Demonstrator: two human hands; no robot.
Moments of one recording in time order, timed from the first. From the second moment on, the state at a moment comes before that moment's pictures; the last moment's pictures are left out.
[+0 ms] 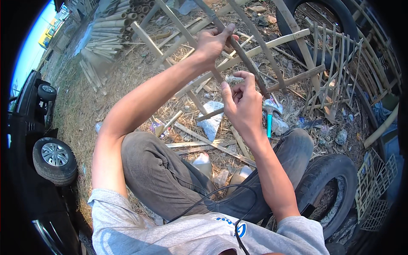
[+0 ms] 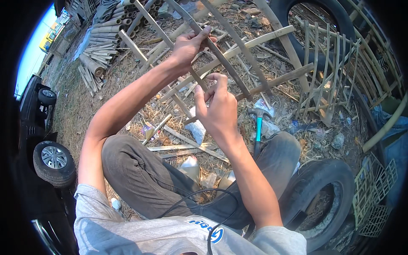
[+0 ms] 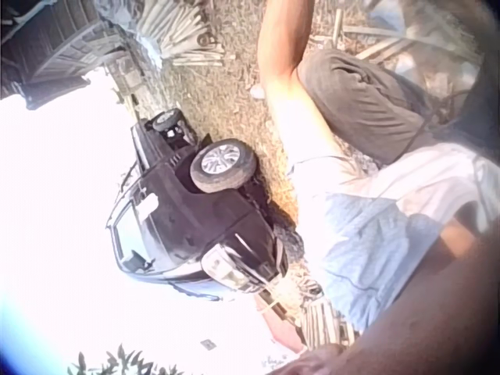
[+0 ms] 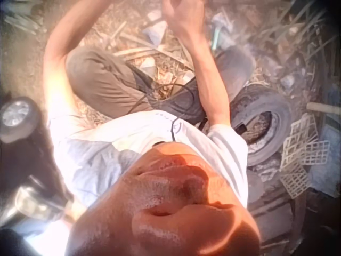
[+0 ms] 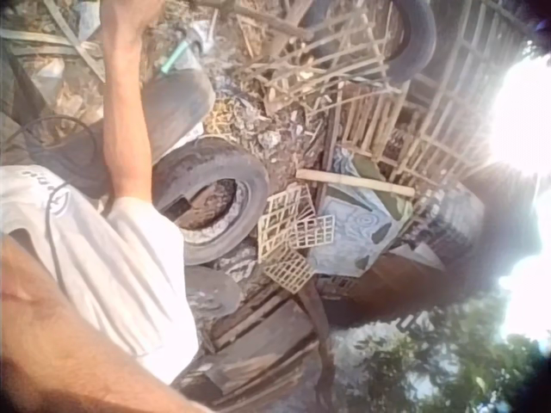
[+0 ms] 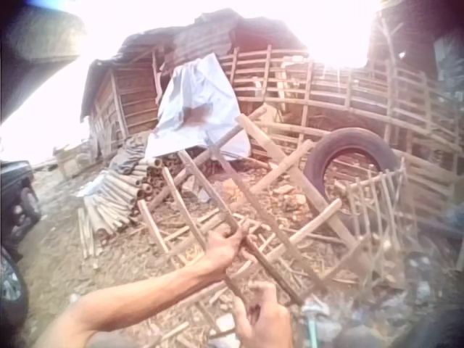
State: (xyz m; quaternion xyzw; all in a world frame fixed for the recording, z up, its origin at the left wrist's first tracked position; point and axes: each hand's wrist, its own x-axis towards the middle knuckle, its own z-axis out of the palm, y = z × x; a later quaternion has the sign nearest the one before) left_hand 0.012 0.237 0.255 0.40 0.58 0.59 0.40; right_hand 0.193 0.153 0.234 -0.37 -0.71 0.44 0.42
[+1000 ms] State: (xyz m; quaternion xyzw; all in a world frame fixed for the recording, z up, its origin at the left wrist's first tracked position) left_hand 0.017 0.202 0.268 0.36 0.63 0.40 0.55; right_hand 0.184 0.222 0.182 -0.29 -0.28 0.78 0.48
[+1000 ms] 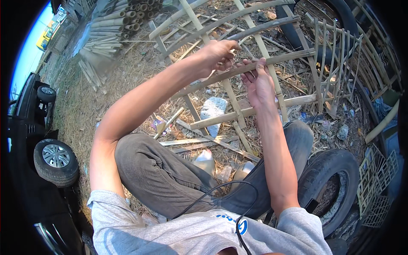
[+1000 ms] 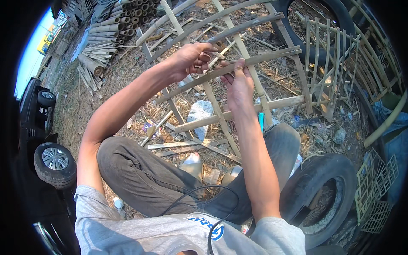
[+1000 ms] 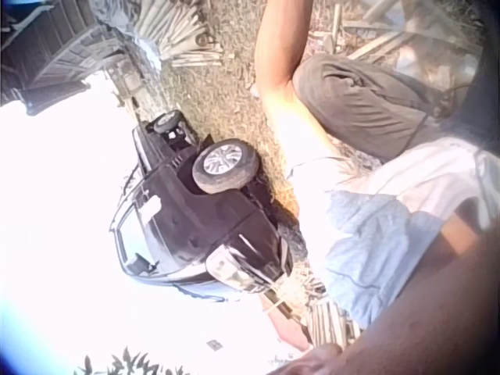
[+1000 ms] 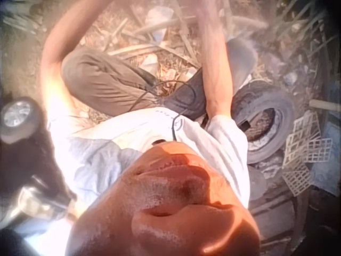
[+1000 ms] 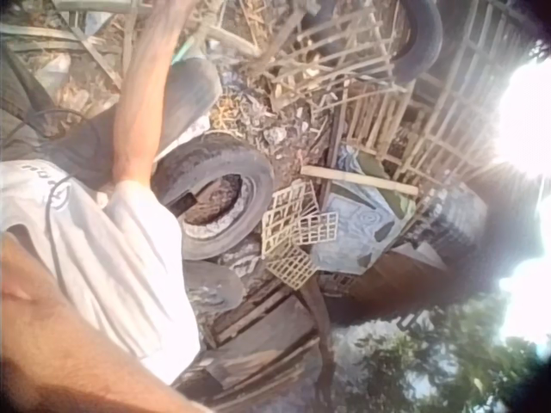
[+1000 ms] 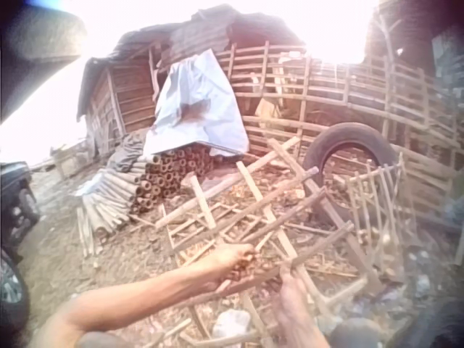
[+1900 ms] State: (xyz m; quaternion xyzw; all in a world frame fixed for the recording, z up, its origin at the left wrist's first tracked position) left_hand -0.057 0.195 0.207 0.64 0.76 0.09 0.09; right_hand 0.201 0.228 0.165 -0.37 -0.40 0.78 0.32
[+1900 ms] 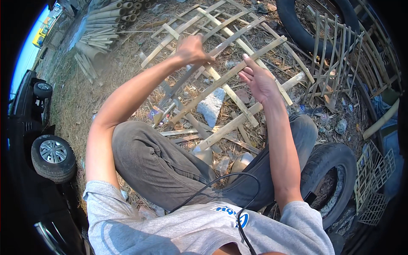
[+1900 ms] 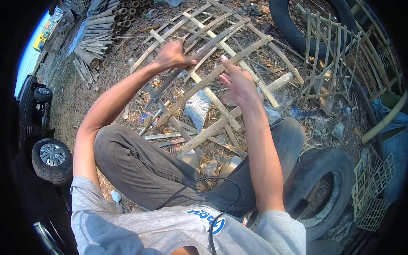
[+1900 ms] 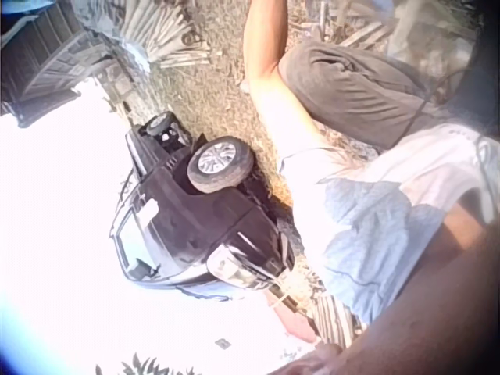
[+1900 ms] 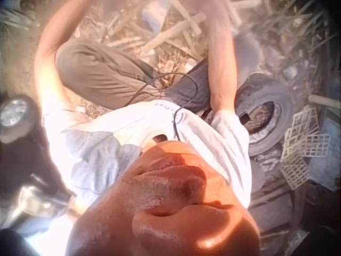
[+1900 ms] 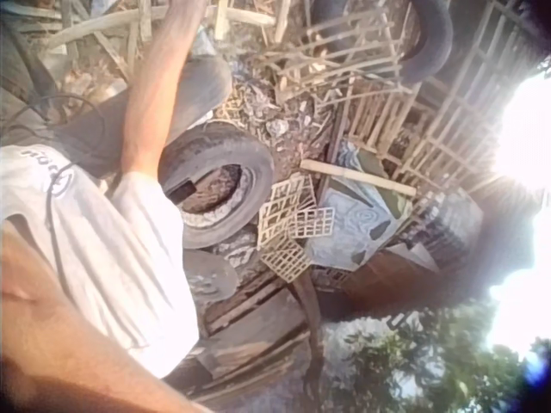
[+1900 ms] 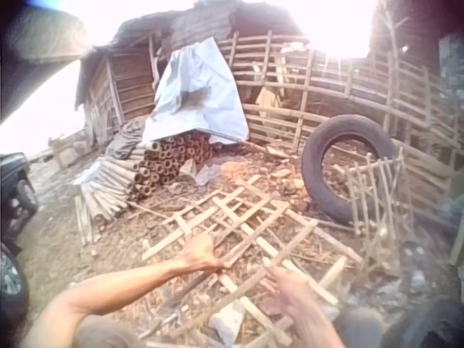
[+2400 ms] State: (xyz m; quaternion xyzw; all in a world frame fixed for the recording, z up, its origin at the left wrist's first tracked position) left_hand -0.059 0.208 0.226 0.75 0.62 0.12 -0.21; right_hand 0.186 0.199 0.160 -0.42 -0.34 0.78 0.31
